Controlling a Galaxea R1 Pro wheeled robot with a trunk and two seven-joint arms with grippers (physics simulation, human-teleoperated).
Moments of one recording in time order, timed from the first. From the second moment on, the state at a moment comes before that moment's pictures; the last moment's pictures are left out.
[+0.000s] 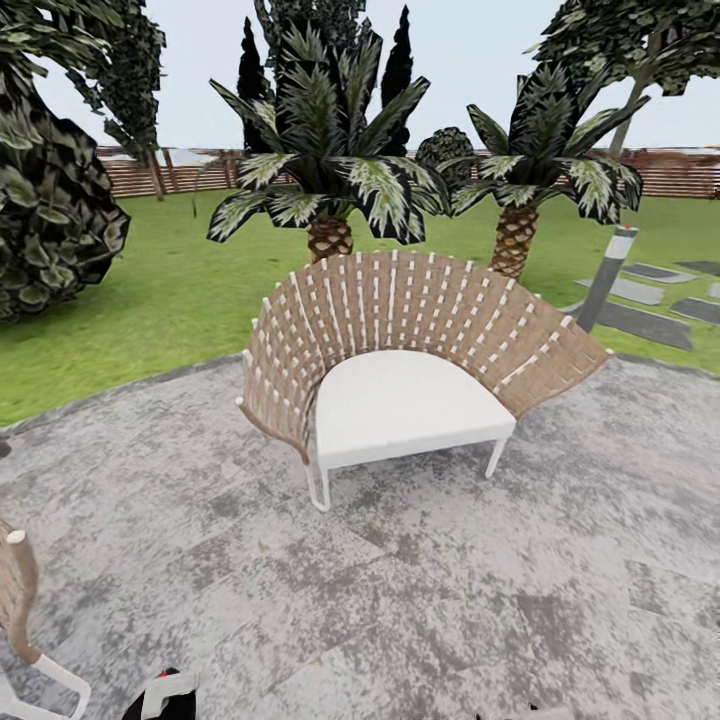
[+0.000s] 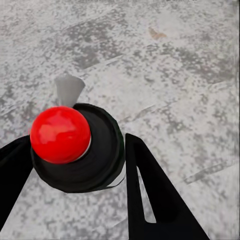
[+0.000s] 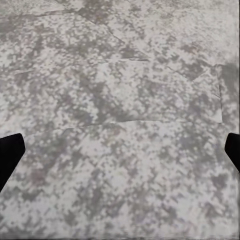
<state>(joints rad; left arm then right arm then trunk) -0.22 0.10 0.06 -0.43 0.11 -0.40 0.02 -0.08 -0.07 0.06 -0.59 0.00 -0.35 0.04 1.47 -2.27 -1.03</state>
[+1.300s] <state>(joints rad) -0.22 0.10 0.06 -0.44 0.10 -0.40 0.02 -0.08 -0.07 0.06 -0.59 0.00 -0.35 0.04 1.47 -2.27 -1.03</state>
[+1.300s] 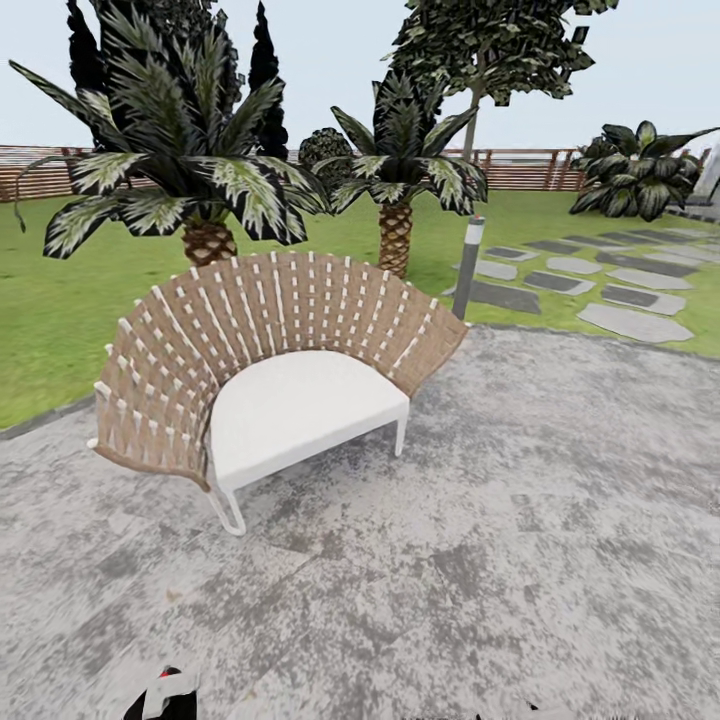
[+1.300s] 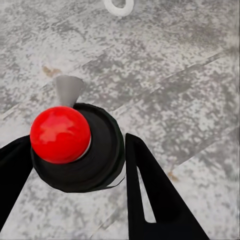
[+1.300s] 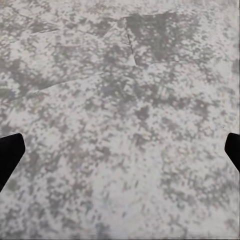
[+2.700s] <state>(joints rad) -0.22 0.10 0.06 -0.43 0.10 -0.40 0.02 -0.08 -0.07 0.06 -0.59 0.00 -0.35 0.04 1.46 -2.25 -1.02</state>
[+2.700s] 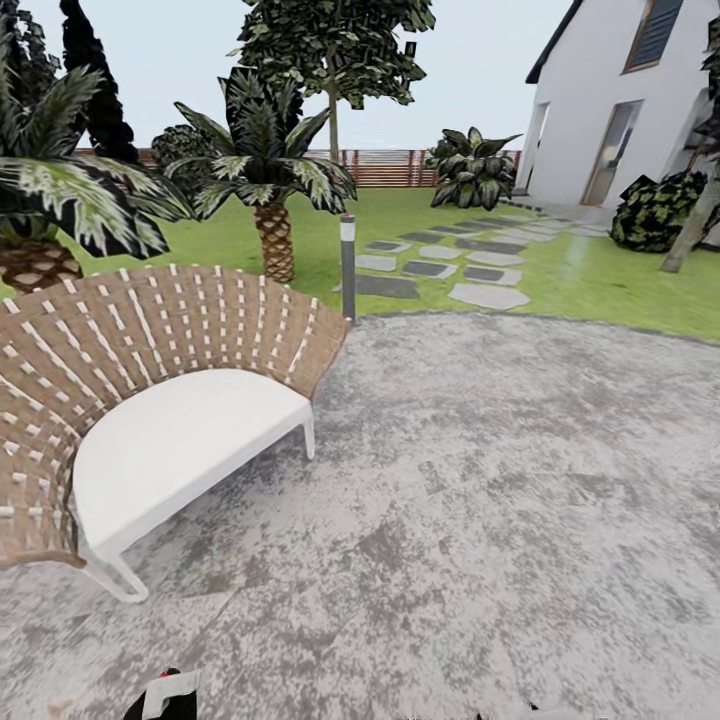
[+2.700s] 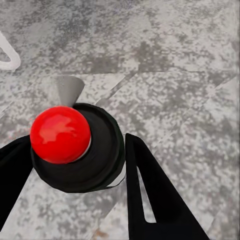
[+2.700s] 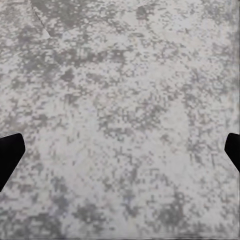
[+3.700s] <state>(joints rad) -0.22 0.10 0.06 -0.43 0.10 -0.40 0.02 -0.08 -0.07 0.06 -0.59 0.00 -0.35 0.04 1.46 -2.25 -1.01</state>
